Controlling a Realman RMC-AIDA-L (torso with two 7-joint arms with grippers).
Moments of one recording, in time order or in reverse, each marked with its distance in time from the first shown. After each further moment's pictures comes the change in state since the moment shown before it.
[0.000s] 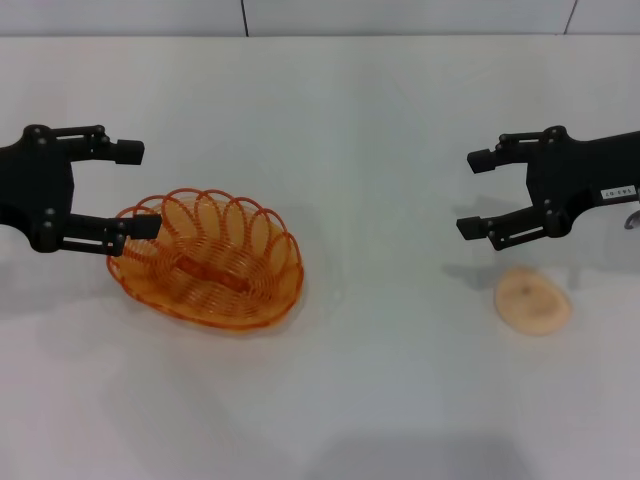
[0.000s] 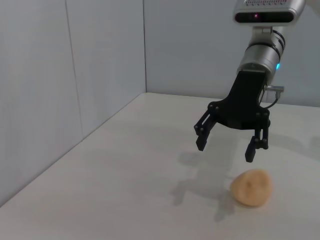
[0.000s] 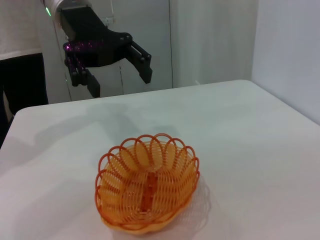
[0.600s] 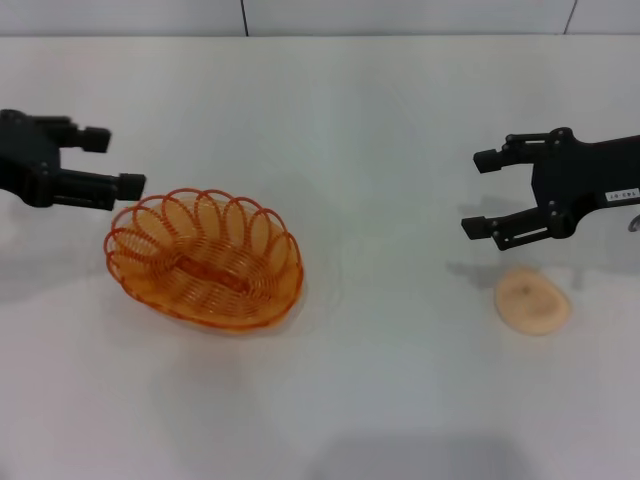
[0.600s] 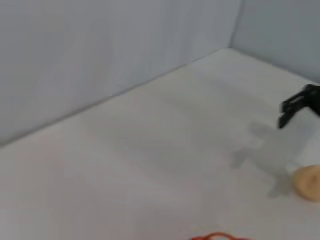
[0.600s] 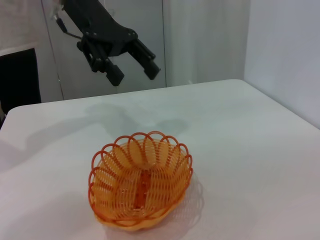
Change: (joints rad) left arm 0.002 -0.071 0.002 0.318 0.162 -0.048 -0.523; right arm -0.016 0.004 0.007 -0.005 0.000 0.012 -0.012
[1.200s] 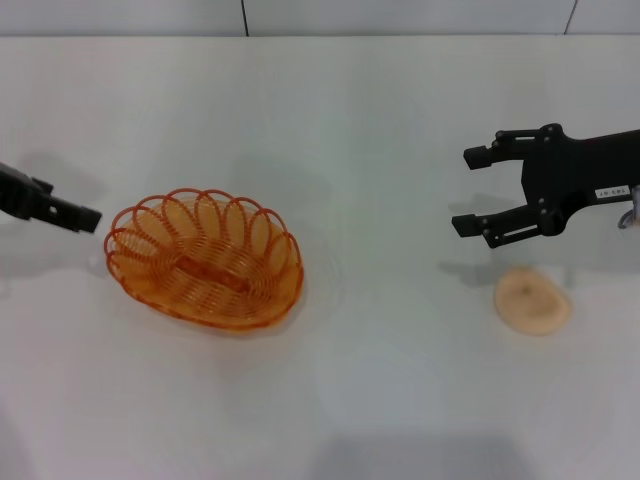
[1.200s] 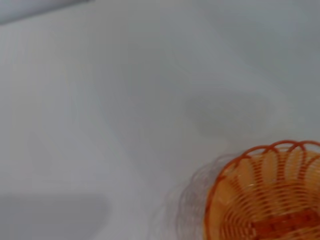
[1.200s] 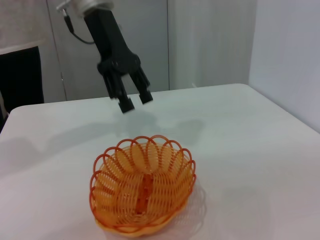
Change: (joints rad) left arm -0.102 0.024 0.128 0.029 0.381 -0.043 -0.370; right arm 0.008 0.011 -0.007 -0.008 0.001 0.007 -0.010
